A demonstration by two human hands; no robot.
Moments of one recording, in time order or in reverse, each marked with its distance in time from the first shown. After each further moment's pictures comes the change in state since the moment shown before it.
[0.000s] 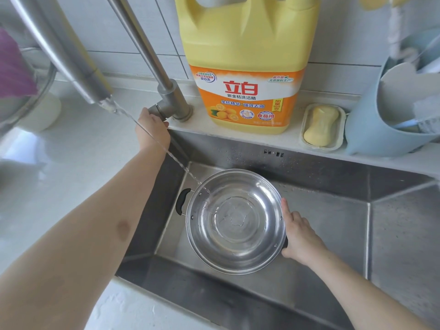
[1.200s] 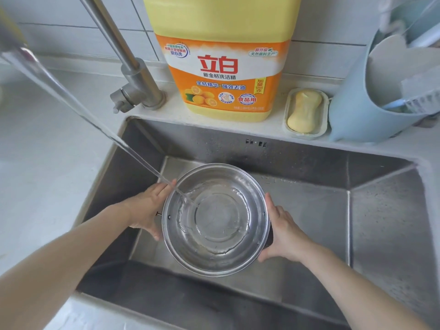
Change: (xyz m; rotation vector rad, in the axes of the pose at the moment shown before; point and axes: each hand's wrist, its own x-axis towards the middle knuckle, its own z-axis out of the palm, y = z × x) left_hand -0.068 -0.154 -0.009 0.986 -1.272 0.469; right_hand -0.005 0.007 0.005 0.240 -0.089 -0.052
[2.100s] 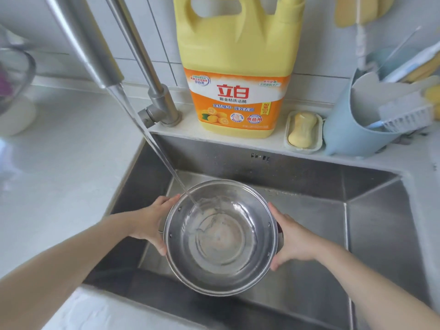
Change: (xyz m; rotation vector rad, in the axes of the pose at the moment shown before) left_hand -0.046 0.001 -0.017 -0.282 -0.059 0.039; right_hand -0.022 -0.023 -0.038 0.140 -0.126 -0.003
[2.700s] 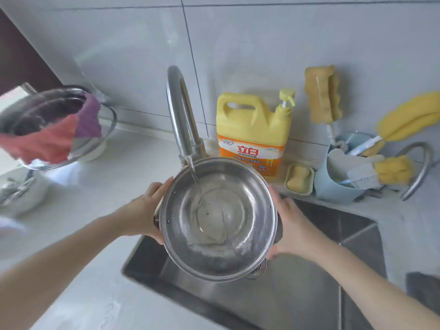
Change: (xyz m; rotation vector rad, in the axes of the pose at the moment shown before) left_hand -0.155 0.053 -0.074 0.118 0.485 -0.053; right_hand -0.104 -0.135 -0.077 -0.153 0.302 -0.416
